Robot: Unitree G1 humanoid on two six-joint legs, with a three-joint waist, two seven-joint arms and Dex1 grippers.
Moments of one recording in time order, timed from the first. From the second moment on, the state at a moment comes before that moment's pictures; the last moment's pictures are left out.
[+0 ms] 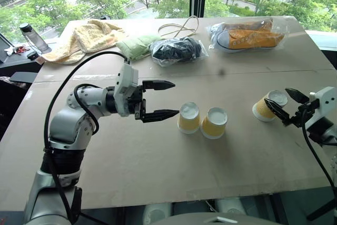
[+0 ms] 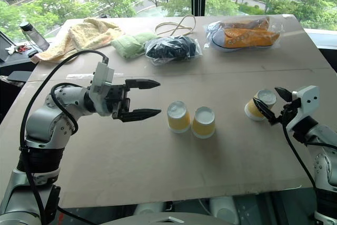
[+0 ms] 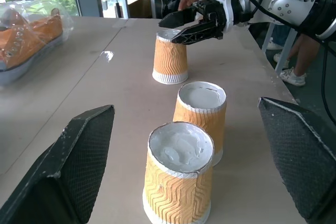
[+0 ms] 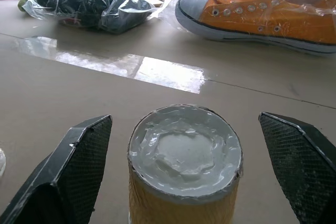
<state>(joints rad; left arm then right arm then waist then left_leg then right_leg) -0.43 0.71 0.03 -0.18 -0.62 0.40 -1.24 -0.03 -0.56 -0.39 -0.18 0.50 0.36 0.70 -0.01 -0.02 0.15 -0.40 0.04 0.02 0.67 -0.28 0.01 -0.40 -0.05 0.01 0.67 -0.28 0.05</state>
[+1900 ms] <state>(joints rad) -0.20 0.78 0.12 -0.38 -0.65 0.38 -1.18 -0.56 -0.71 0.07 -0.43 0.74 0.75 0.92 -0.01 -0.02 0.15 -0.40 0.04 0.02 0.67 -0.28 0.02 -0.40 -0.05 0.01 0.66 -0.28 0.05</state>
